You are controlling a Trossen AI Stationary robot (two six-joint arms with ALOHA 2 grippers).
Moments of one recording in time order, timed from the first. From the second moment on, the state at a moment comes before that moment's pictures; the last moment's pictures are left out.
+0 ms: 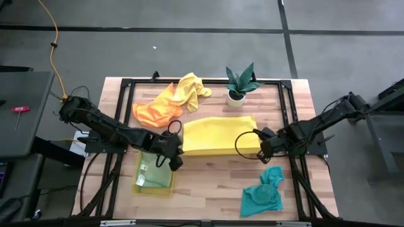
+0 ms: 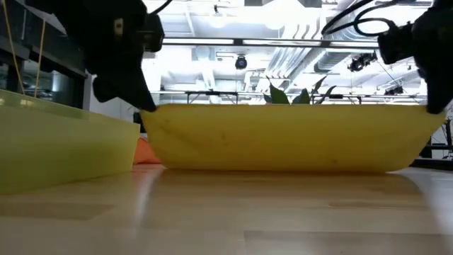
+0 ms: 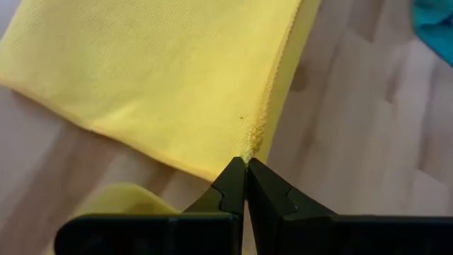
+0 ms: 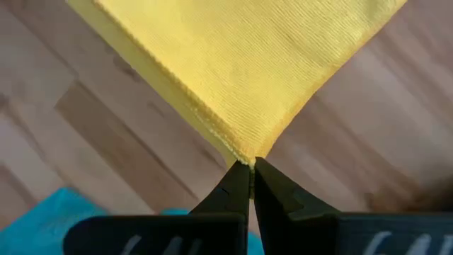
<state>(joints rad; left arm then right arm) -0.22 1.42 0.76 -0.27 -0.27 -0.77 0.43 1.05 0.72 -1.00 0.11 1.19</state>
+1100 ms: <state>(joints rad) 0.07 1.45 0.77 -0.27 -0.20 -0.57 0.17 1.04 0.72 -1.06 0.30 1.23</state>
